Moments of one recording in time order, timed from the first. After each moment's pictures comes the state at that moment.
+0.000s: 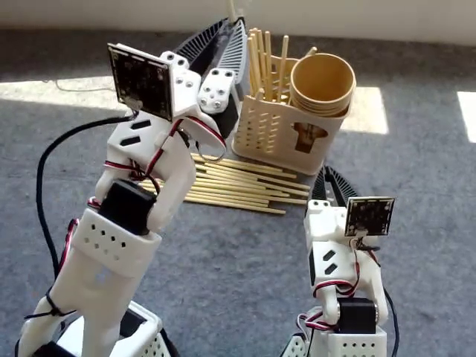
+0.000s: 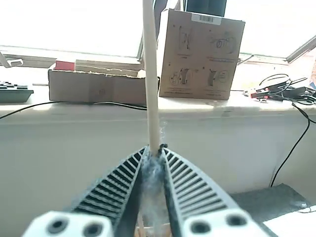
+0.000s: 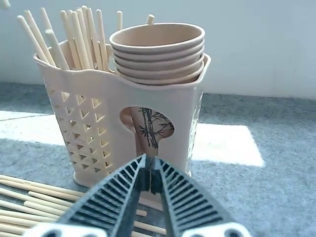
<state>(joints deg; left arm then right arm) 22.2 -37.6 20.6 14.2 10.2 -4.4 -104.6 88.0 33.1 4.4</state>
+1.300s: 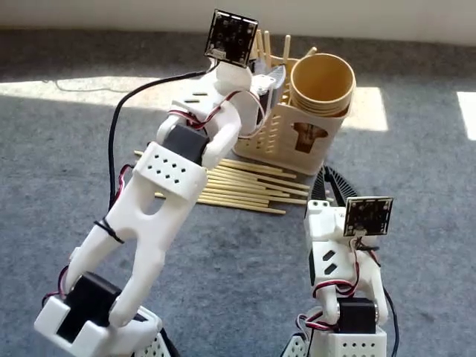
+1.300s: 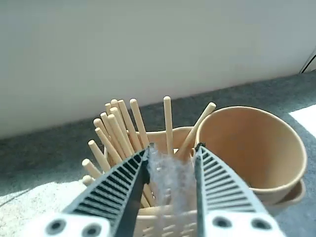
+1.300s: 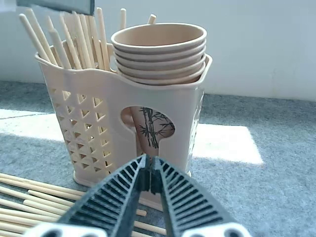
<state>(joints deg) 22.0 -8.0 6.7 28.3 10.3 -4.6 -104.6 88.0 33.1 4.9</state>
